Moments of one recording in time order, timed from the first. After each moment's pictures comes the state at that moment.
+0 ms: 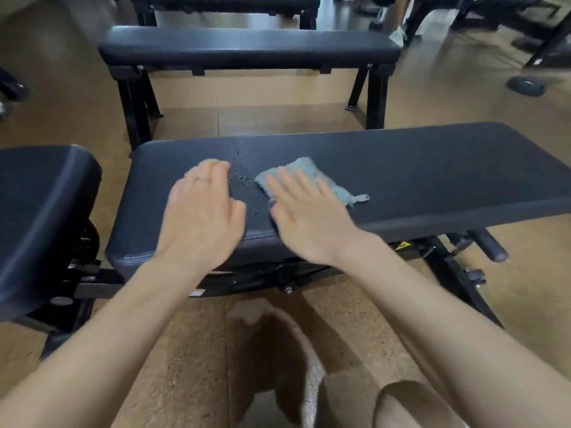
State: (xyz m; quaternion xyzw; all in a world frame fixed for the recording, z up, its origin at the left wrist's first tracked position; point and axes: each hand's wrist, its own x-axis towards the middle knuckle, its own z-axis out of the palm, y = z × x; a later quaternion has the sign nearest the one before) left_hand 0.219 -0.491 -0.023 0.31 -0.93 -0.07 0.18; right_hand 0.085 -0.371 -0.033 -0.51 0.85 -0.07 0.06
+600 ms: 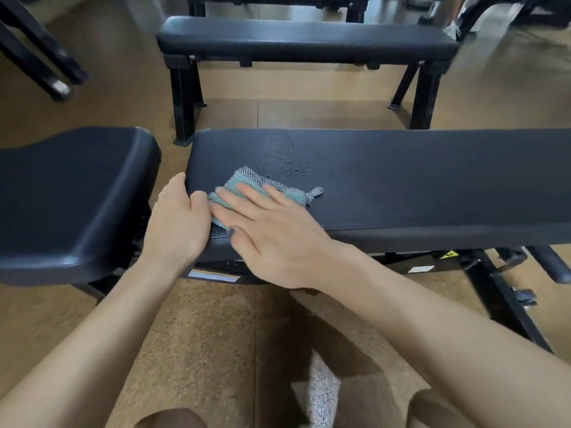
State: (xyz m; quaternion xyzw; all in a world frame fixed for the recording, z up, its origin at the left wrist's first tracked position) left_hand 0.290 -0.538 -0.039 0.53 -0.76 -0.31 0.22; right_hand 0.171 -0.421 -0.036 -0.71 0.70 -0.07 0.00
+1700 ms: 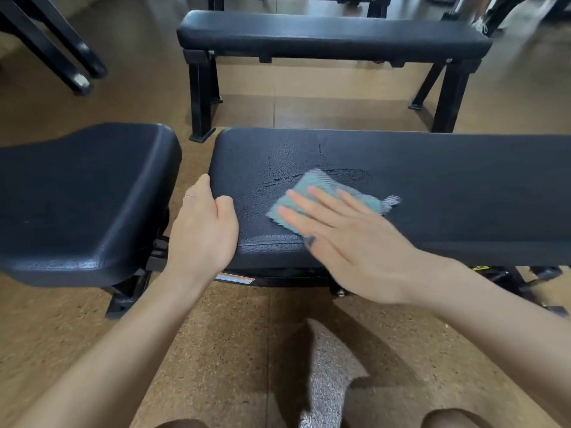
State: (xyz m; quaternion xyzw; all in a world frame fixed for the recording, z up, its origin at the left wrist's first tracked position) left_hand 0.290 -0.537 -0.036 0.52 -0.76 -0.32 0.22; right_hand 0.128 -0.390 -0.024 -0.69 0.72 -0.03 0.07
